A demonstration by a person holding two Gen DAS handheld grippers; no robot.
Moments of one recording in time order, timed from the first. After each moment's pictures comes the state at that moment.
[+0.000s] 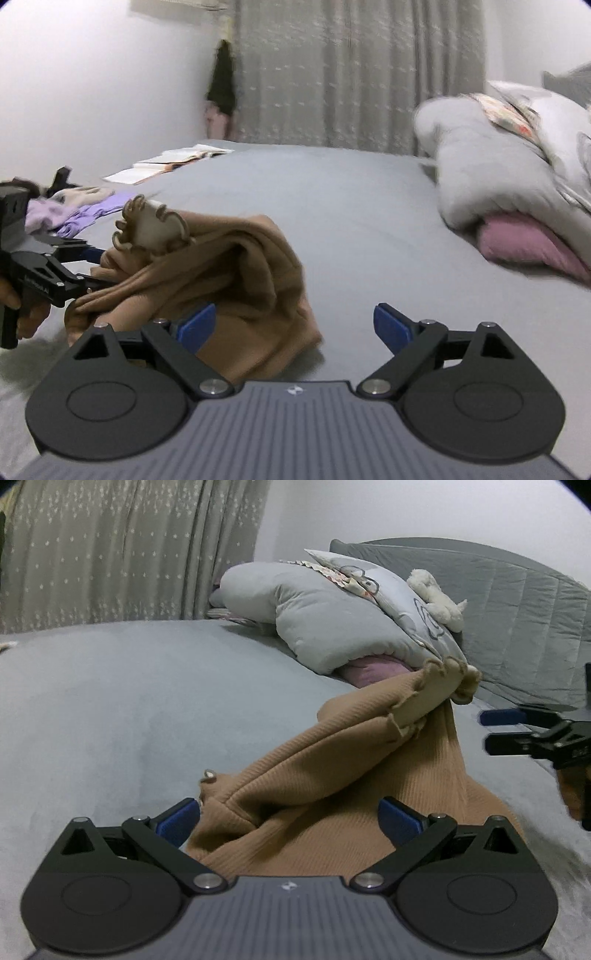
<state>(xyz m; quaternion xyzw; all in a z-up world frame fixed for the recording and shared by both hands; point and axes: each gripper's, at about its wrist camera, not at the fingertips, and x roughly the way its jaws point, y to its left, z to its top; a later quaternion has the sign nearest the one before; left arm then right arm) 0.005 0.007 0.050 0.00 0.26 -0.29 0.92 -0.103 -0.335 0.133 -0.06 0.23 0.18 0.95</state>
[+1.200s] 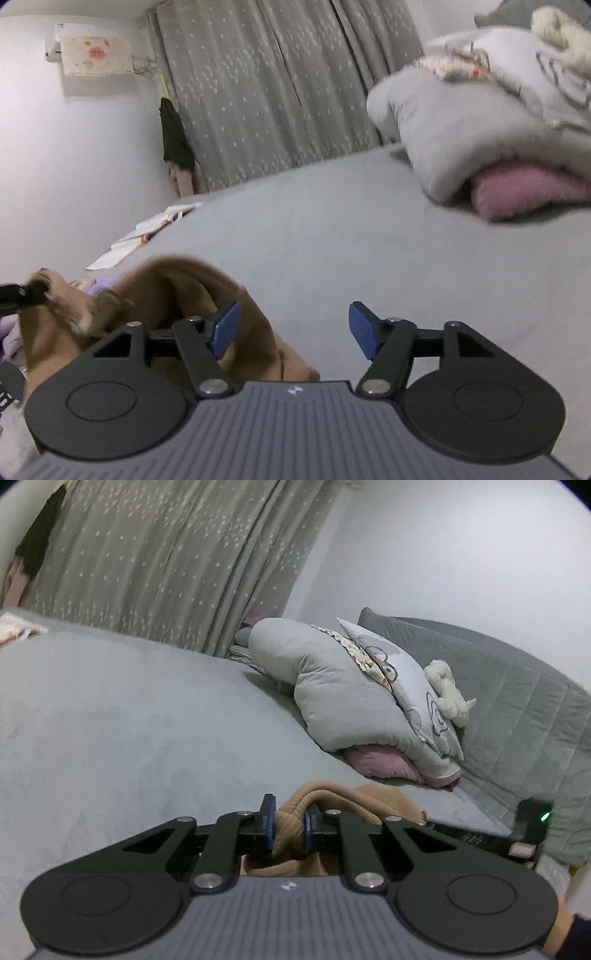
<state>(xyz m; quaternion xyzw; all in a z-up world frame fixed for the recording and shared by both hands) 0.007 0.057 0.119 -0.15 0.22 -0.27 0.93 -0.003 -0.328 0.099 0.15 0.23 0.12 0.95</state>
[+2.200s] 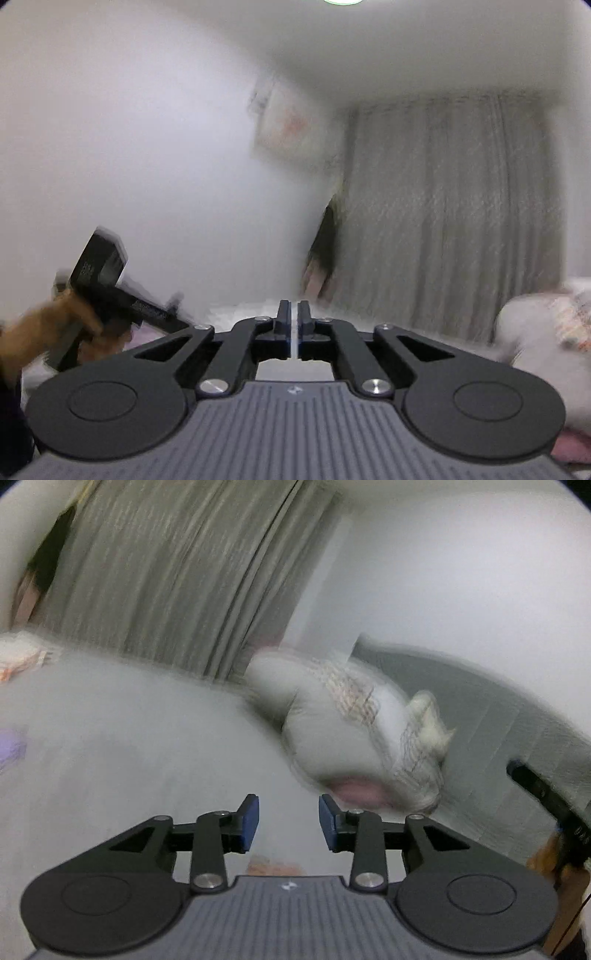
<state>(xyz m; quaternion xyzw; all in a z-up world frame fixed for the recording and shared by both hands) -0.087 0.082 0.153 -0.10 0.28 -0.25 0.92 -0.082 -0.244 0.259 -0.10 0.04 0.34 0.93</state>
